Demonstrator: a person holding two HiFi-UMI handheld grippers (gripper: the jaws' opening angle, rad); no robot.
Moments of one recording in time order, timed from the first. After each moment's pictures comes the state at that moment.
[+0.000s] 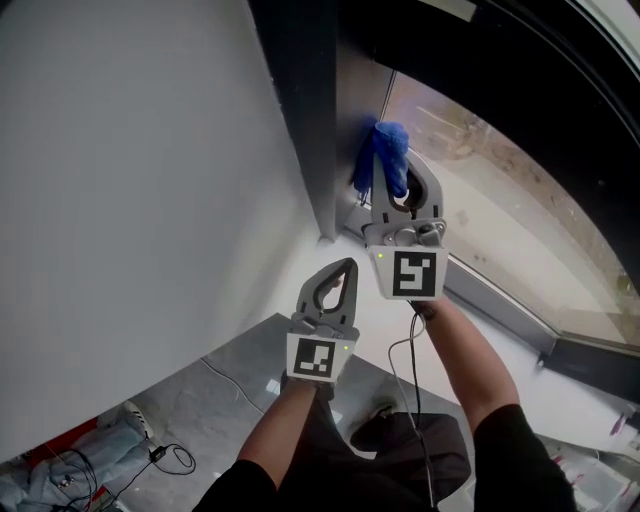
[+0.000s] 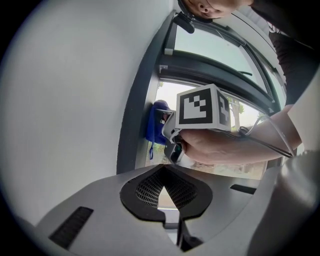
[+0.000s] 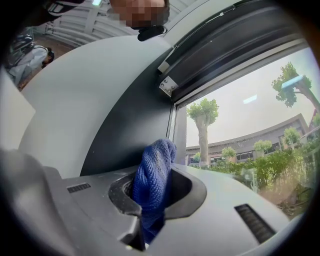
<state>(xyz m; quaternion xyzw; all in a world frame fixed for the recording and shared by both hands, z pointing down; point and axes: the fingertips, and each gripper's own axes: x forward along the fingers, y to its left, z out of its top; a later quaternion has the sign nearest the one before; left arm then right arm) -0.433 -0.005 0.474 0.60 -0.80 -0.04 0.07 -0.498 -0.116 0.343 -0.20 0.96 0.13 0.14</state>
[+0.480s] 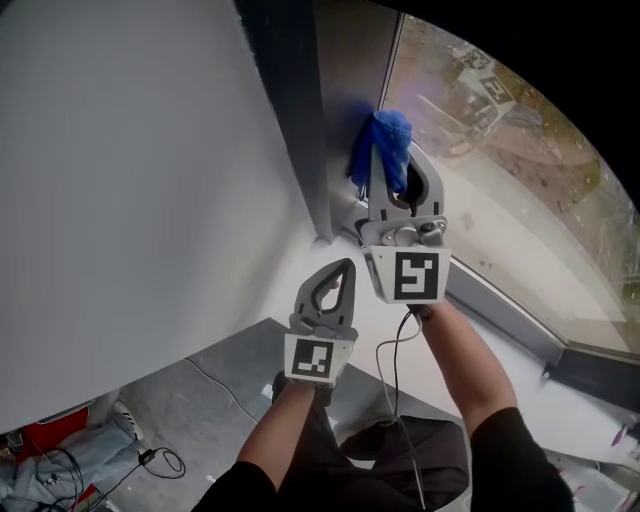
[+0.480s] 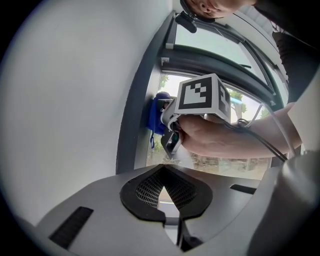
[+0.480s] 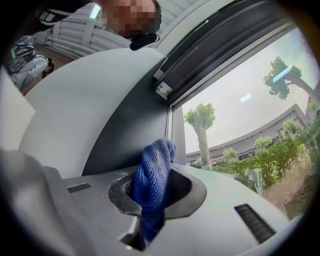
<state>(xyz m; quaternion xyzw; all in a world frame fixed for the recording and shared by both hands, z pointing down) -0.434 -0.013 0.522 0.59 -0.81 -0.04 0.07 -0.497 -0.118 0.362 -0.19 0.96 0.11 0.19</state>
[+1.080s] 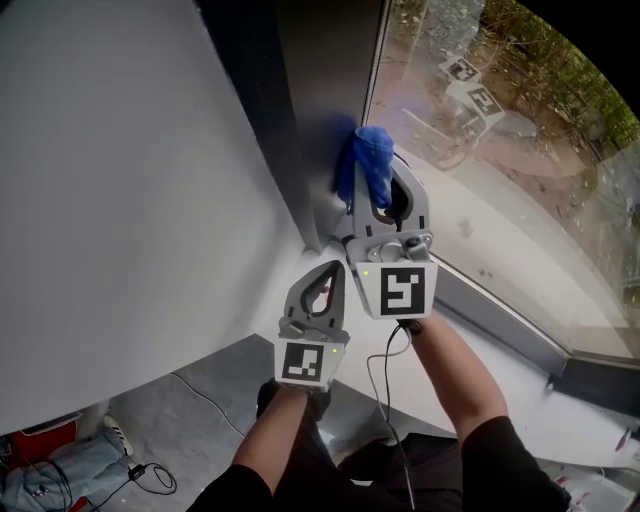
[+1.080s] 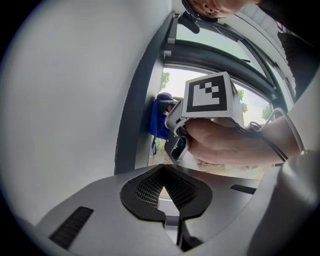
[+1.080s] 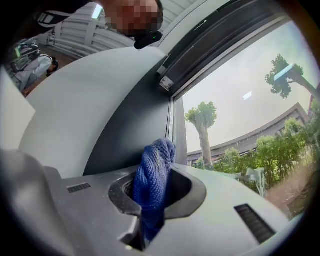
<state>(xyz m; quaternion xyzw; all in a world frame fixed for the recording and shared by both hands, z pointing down) -0.442 -0.023 0.573 0.58 -0.81 -0.05 0.06 -0.494 -0.110 0.422 -0.18 0.96 0.11 0.19</state>
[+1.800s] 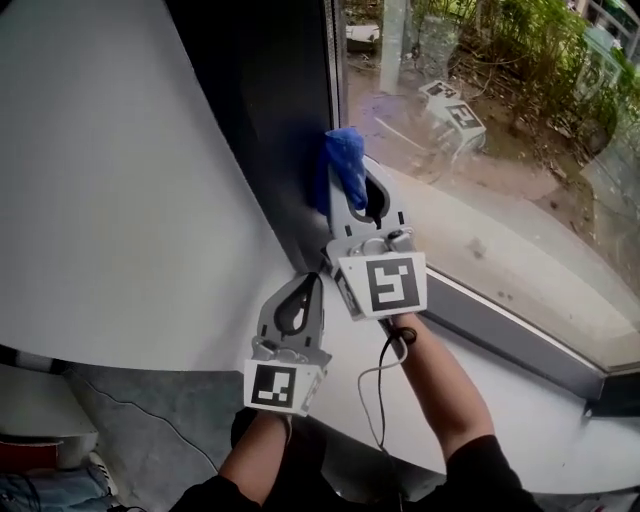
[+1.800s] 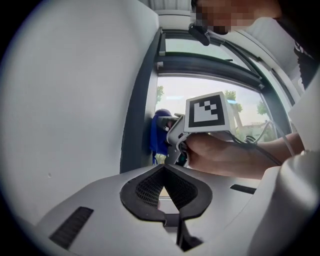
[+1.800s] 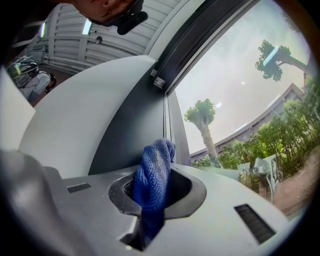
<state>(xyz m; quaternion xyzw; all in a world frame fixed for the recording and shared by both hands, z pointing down) -0.454 -0.015 0.585 0.58 -0.82 -0.01 -0.03 -0.499 -0.116 0.456 -0.14 0.96 0.07 0.22</state>
